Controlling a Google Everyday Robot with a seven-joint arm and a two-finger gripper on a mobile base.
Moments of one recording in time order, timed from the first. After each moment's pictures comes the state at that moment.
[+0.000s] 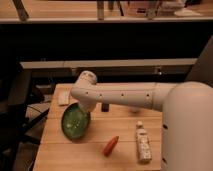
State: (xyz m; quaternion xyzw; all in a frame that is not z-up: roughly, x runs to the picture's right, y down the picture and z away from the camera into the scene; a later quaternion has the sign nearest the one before) arm -0.095 0.106 0.797 -0.11 -0.22 -0.82 0.52
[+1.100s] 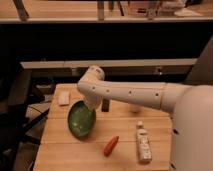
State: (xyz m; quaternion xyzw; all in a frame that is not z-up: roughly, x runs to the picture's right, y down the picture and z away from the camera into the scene) arm -0.063 0.089 0.786 -0.11 -0.23 -0.82 0.52
